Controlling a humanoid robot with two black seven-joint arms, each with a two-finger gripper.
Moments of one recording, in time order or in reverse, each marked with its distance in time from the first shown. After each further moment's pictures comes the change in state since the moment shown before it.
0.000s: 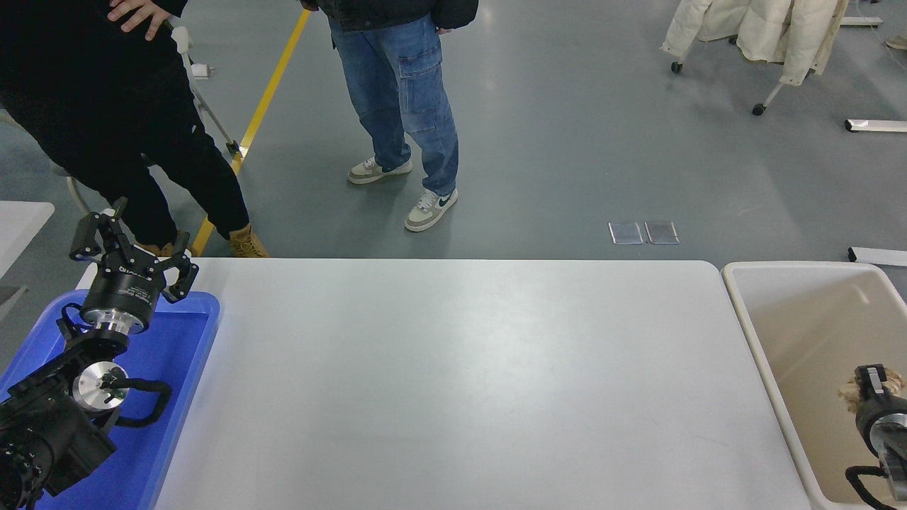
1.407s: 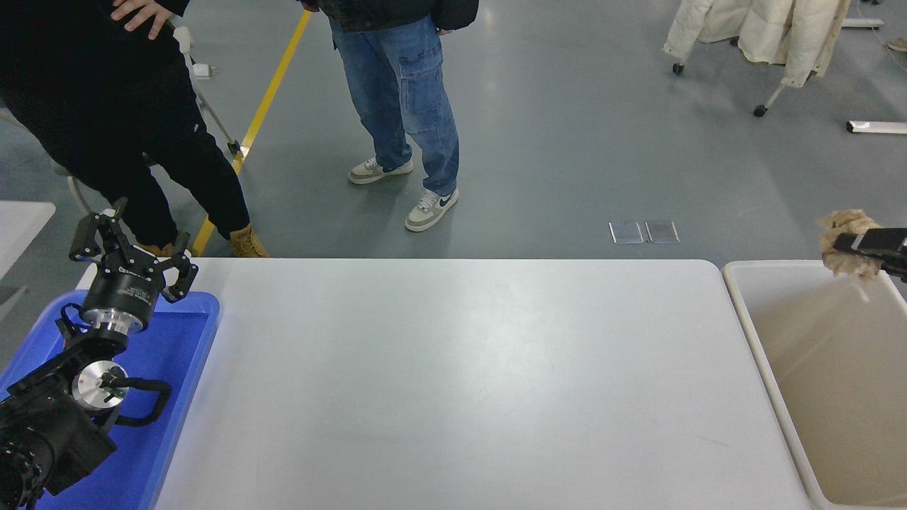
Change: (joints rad) left arm -0.001 0.000 0.000 0.000 0.001 -0.001 0.000; right arm 0.156 -0.626 0.067 0.704 -0.560 0.450 0.199
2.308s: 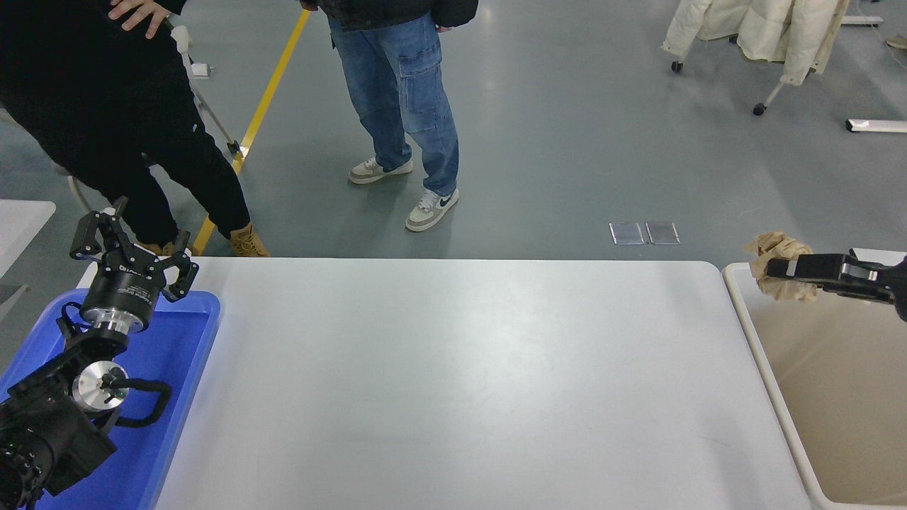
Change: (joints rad) left arm 0.000 0.000 0.000 0.000 0.000 0.000 0.000; right arm 0.062 -0.227 0.022 0.458 -0.162 0.211 0.019
